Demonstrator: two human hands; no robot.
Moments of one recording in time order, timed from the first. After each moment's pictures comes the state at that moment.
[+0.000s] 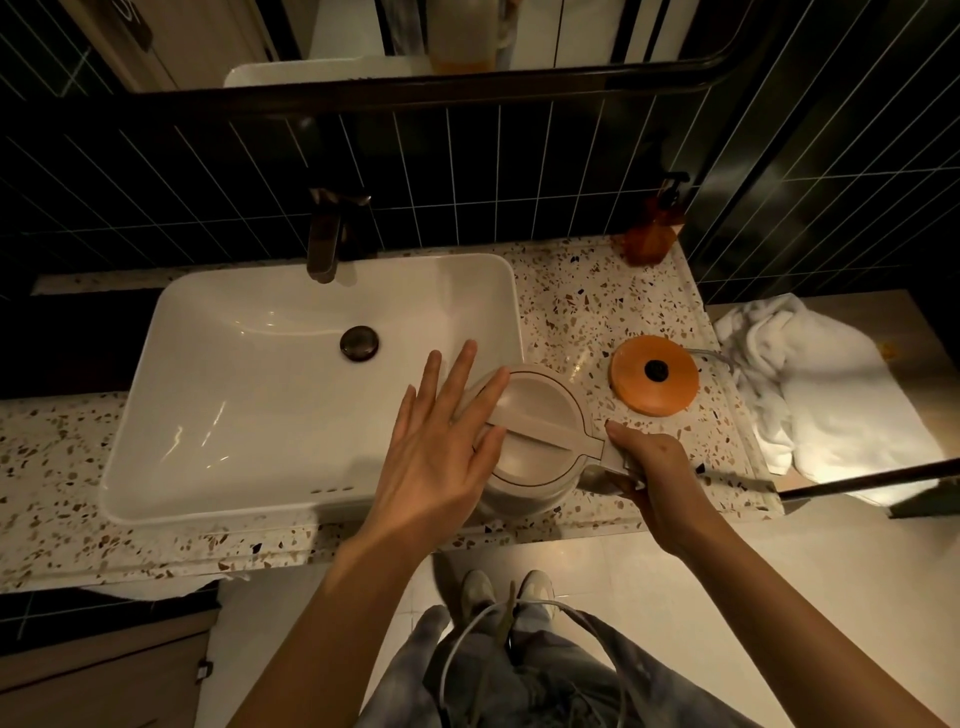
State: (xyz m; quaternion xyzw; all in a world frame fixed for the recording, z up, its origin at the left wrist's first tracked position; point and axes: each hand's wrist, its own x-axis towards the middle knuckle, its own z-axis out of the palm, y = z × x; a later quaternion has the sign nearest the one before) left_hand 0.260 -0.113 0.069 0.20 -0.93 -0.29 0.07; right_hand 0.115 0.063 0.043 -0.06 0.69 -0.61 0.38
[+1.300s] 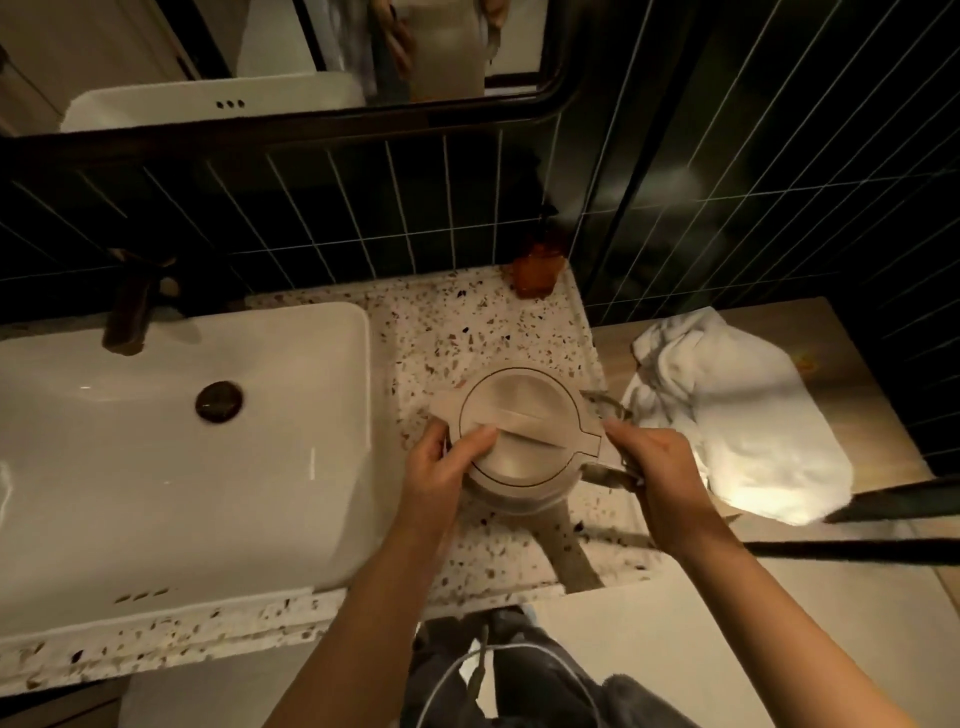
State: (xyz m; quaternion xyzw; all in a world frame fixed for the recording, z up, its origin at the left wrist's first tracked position) left_hand 0.065 -0.011 0.033 0.37 -0.47 -0.78 0.14; right_hand -0.062 0.150 0.039 -0.06 0.67 -0.67 0.31
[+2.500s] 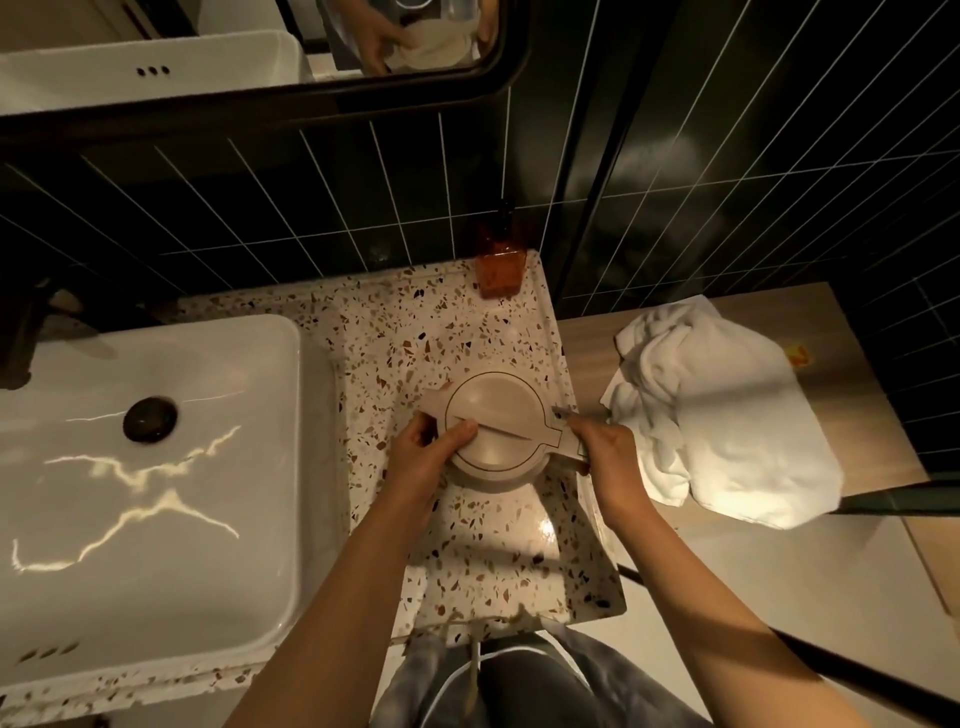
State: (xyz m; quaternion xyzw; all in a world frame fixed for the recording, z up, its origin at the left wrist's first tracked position) left_hand -0.031 -0.022 -0.041 0.45 -0.46 -0.76 0.10; right_hand -0.148 0.137 -0.037 0.00 0.72 -0.62 0.31
